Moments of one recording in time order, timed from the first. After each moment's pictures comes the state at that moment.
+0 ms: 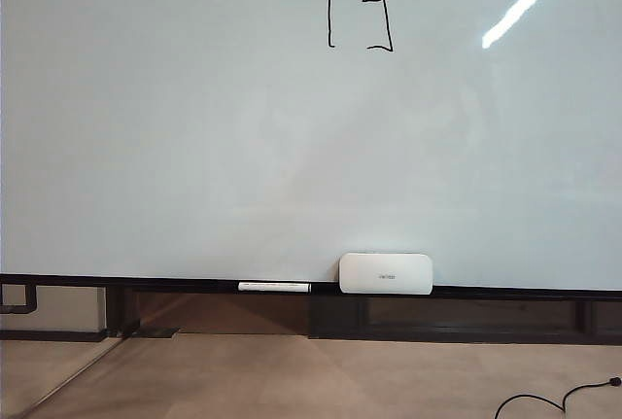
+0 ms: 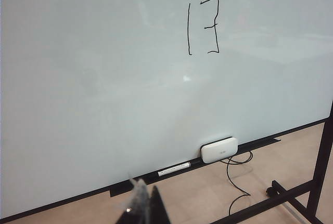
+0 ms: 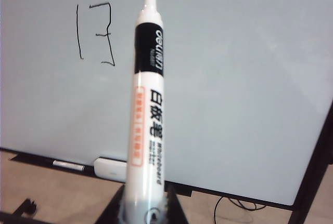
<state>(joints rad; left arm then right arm) -0.47 0.08 0.96 -0.80 -0.04 0.14 0.57 0.13 1.06 -0.85 0.40 -0.06</state>
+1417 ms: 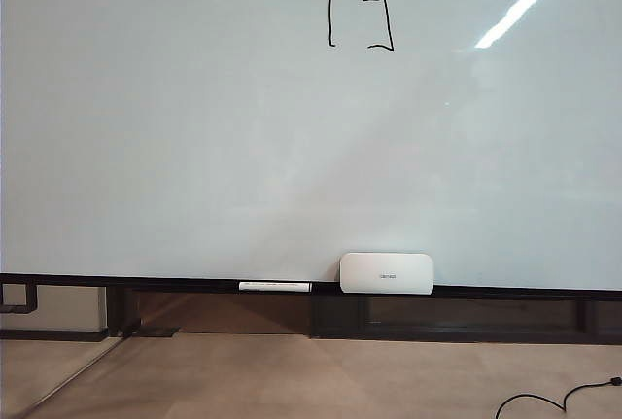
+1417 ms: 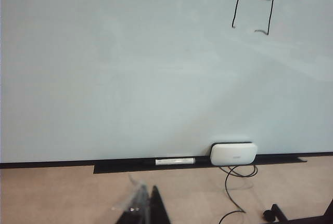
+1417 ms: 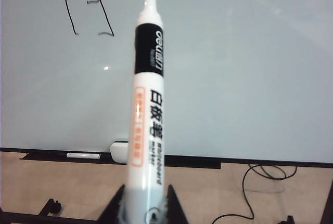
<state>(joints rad) -0.43 0.06 0.41 -0.29 -0.14 -0.07 -0.10 0.00 0.68 -0.66 -0.23 0.12</state>
